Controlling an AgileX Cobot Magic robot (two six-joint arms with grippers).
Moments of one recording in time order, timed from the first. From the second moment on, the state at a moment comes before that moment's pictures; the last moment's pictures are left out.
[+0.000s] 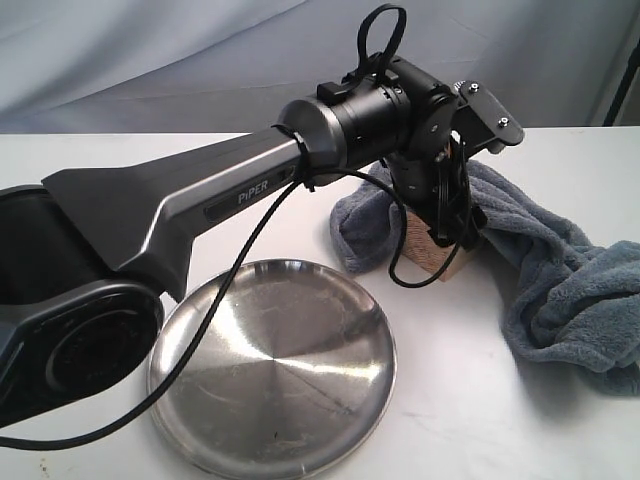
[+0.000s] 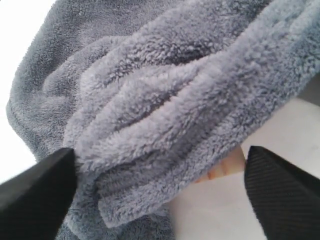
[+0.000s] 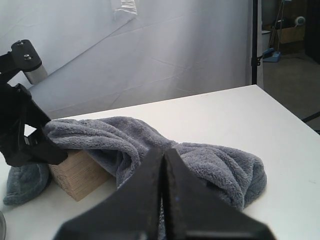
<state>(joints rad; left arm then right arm) -0.83 2.48 -2.26 0.12 0.89 0.29 -0.13 0.01 0.00 0.26 0.21 -0.11</state>
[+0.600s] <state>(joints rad) -0.83 2.48 -2.26 0.44 0.82 0.29 -0.13 0.01 0.00 0.26 0.21 -0.11</state>
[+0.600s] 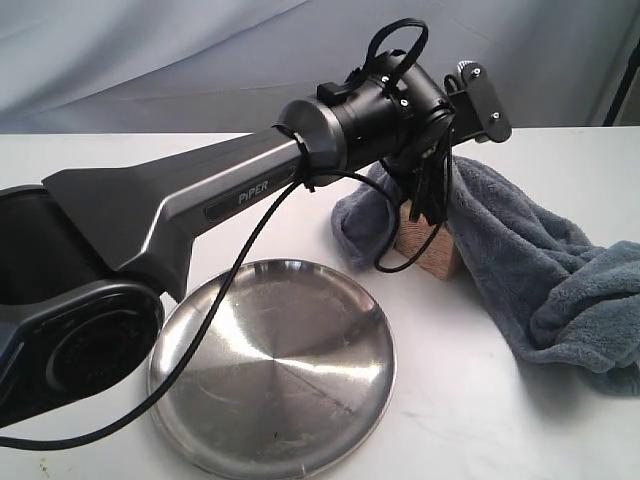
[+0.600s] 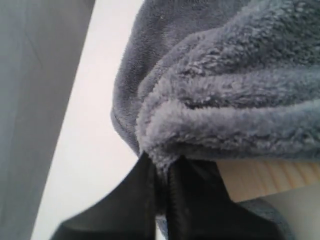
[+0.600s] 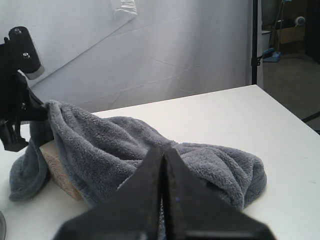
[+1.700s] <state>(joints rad) -0.87 2.48 -2.26 0.71 -0.11 0.27 -0.13 0.01 0.00 0.26 0.21 -0.11</state>
